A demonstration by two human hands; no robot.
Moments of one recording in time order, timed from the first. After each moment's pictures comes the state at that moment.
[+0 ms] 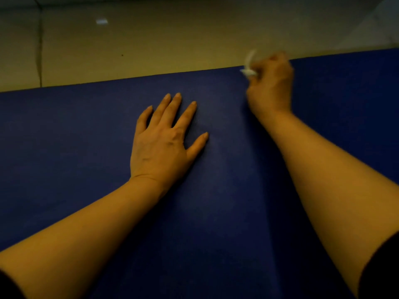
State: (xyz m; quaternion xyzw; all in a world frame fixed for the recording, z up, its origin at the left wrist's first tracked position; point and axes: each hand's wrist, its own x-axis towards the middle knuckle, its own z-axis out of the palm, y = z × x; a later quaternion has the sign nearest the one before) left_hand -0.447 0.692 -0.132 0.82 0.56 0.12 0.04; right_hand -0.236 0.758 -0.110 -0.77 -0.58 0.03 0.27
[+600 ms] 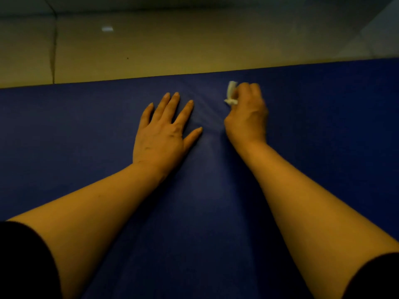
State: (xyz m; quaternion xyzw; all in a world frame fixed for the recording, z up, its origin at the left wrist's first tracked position) left_hand -0.446 0.689 -0.123 0.82 0.56 0.06 0.07; right_hand -0.274 0.700 -0.110 -0.75 -0.58 0.03 0.32
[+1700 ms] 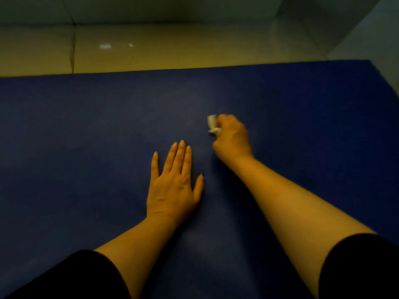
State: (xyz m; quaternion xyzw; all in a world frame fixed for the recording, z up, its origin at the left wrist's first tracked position) left_hand -0.435 0.519 -0.131 0.81 0.58 0.07 0.06; right_hand -0.277 0.589 -0.094 -0.73 -0.64 0.12 0.21
